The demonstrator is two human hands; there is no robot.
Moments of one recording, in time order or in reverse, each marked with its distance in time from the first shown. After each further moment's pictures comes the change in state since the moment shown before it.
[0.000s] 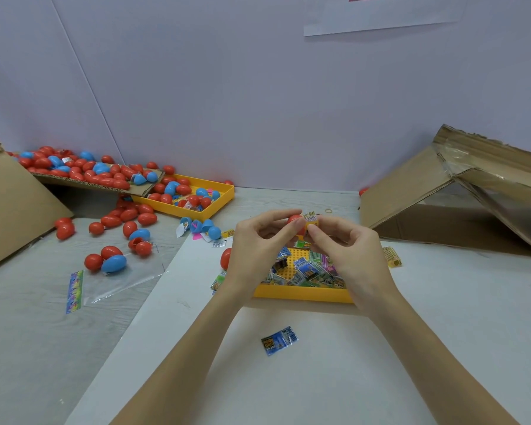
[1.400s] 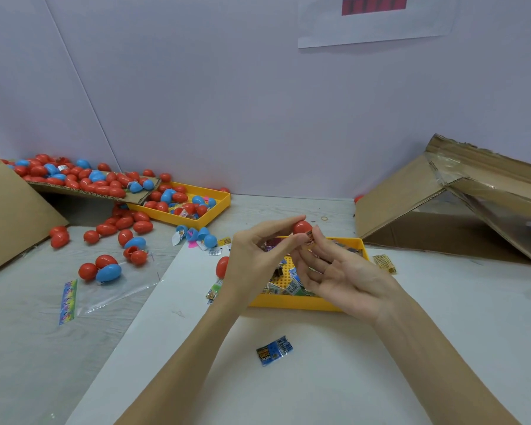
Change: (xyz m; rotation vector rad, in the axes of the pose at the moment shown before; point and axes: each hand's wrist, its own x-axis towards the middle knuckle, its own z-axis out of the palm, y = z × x) left_hand -0.001 0.000 0.001 0.035 -0.053 0.207; right_hand 0.001 -0.016 -0.006 0.773 -0.216 0.711
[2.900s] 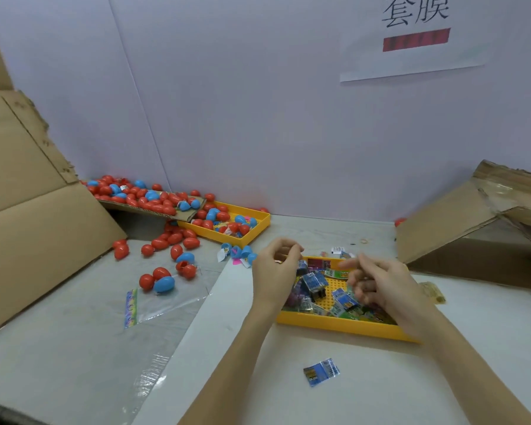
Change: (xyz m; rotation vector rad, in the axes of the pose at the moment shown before) left_hand 0.006 -0.018 -0.027 0.280 0.314 -0.291; right_hand 0.038 -0.007 -0.031 -0.748 0.143 -0.356
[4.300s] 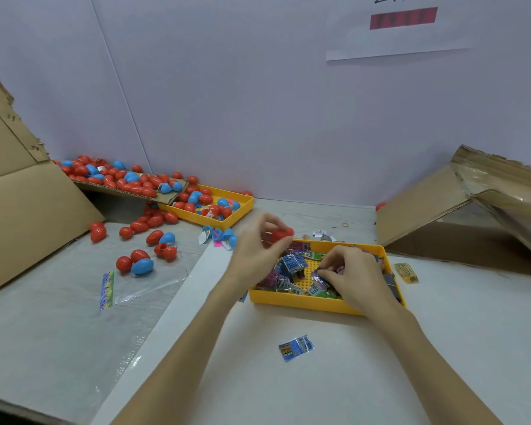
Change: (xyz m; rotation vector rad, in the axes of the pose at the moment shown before) left_hand 0.006 0.006 -0.015 0.059 -0.267 0.121; right_hand -0.002 0.014 0.013 -0.978 0.185 -0.239
